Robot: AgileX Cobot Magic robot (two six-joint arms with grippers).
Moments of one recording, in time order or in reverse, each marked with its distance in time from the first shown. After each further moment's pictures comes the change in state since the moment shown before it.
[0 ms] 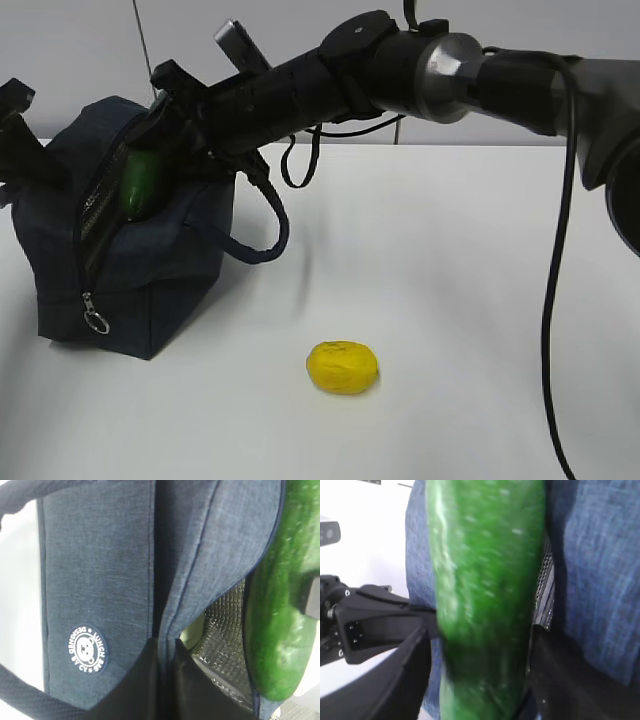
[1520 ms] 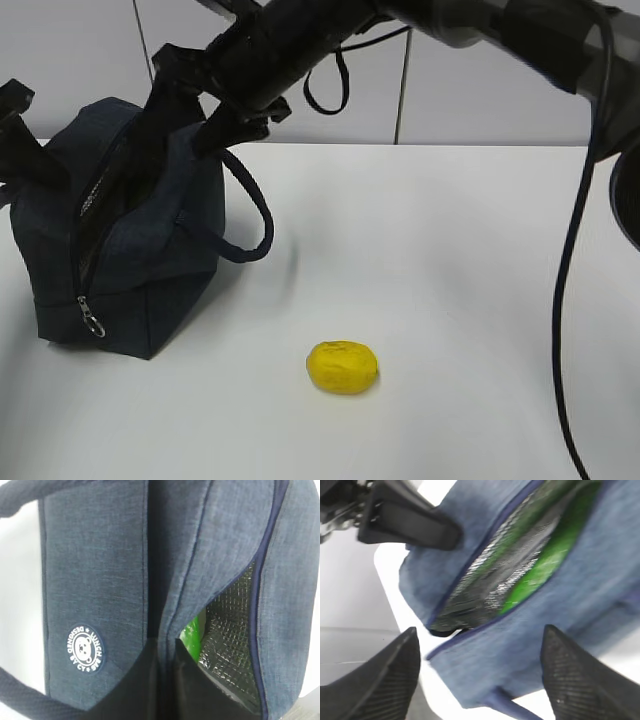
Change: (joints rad) left arm 0.000 0.000 0.000 0.003 -0.004 0.000; right arm -0.007 0.000 -0.298 -0.372 0.386 -0.097
